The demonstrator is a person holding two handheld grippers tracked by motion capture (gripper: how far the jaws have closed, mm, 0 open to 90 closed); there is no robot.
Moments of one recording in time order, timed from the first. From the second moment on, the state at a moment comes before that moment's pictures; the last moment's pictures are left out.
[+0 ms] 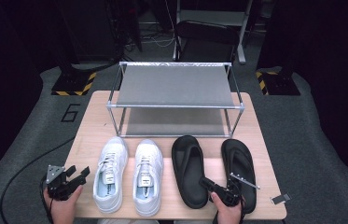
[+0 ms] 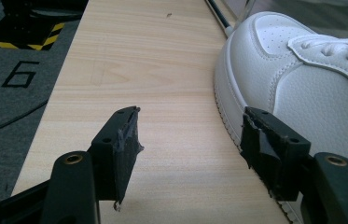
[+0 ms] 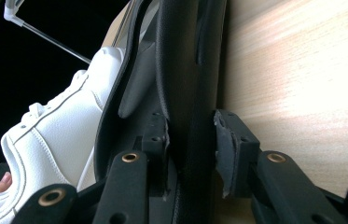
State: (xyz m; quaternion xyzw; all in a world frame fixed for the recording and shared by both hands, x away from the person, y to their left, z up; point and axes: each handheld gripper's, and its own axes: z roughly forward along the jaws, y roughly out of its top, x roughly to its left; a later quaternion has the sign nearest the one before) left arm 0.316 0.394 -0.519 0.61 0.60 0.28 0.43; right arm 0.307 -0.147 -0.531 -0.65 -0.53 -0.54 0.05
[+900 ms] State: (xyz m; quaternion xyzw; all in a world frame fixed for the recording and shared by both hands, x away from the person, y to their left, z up) left arm 0.316 0.397 -0.518 0.61 0.60 0.28 0.43; right arm 0.323 -0.167 -0.498 -0.65 -0.51 -0.56 0.00
